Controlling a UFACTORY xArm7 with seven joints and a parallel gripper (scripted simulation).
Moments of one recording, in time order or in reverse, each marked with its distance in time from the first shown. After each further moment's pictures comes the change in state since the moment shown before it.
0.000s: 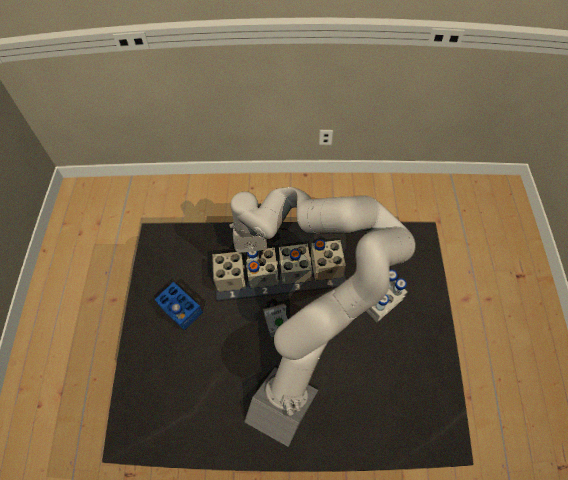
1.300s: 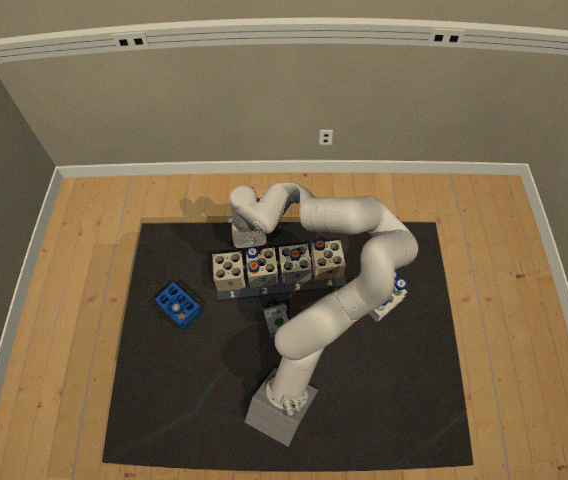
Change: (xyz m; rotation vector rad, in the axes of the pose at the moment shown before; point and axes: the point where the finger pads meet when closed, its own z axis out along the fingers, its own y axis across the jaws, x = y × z) arm 0.000 0.000 -0.028 0.000 0.000 0.000
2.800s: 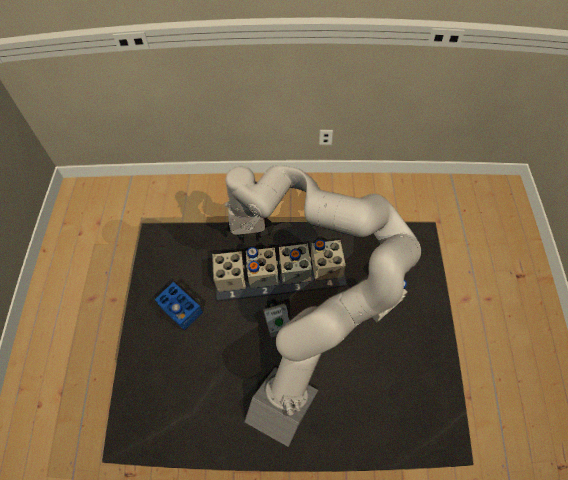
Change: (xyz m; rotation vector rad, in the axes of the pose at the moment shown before) arm 0.000 0.000 -0.079 0.000 0.000 0.000
